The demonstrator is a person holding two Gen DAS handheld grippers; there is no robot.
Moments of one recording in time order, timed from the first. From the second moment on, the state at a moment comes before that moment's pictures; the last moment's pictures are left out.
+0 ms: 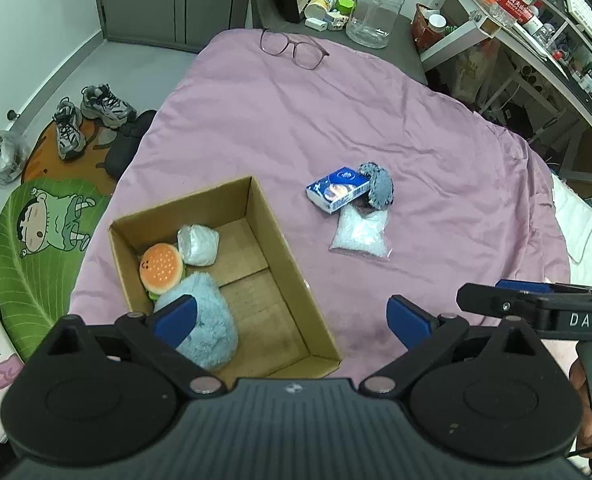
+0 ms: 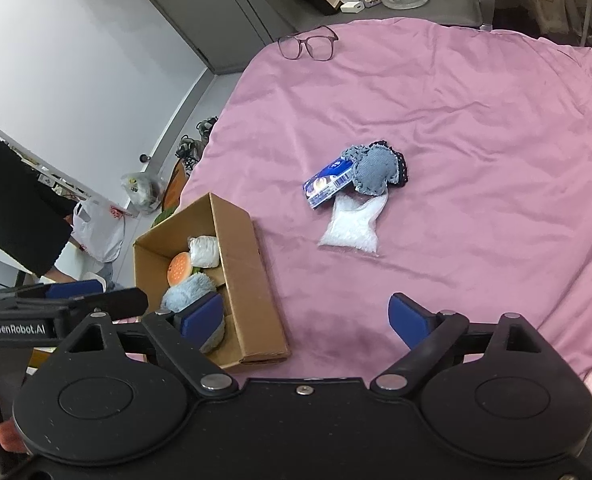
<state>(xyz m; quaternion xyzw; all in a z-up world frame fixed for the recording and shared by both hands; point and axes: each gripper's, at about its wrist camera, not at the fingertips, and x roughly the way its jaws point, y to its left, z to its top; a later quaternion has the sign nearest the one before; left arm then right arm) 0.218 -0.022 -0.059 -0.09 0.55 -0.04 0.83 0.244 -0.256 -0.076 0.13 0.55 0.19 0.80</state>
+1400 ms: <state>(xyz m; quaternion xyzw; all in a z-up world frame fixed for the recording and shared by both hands) 0.367 -0.069 -0.142 -0.15 0.57 -0.06 0.81 0.357 -0.277 -0.148 0.10 0.55 0.21 0.81</state>
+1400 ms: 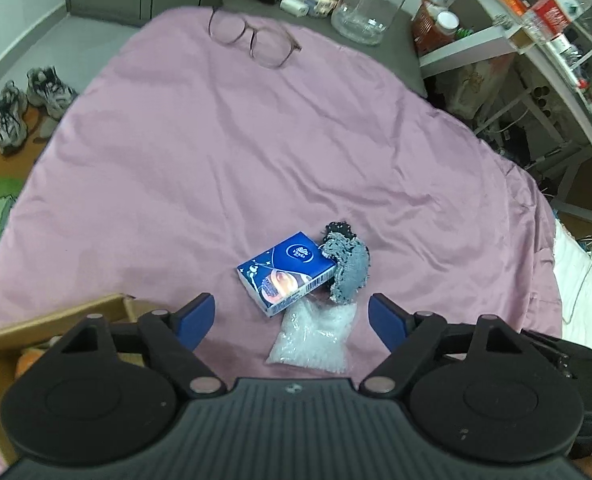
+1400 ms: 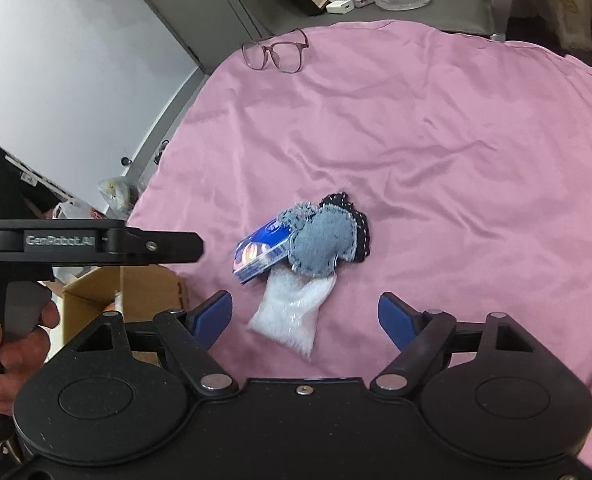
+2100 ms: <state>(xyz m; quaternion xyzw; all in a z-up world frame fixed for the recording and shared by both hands) 0.441 -0.060 -0.221 -0.17 0.64 -0.05 0.75 0.422 -0.228 -0.232 0.06 0.56 0.24 0.79</state>
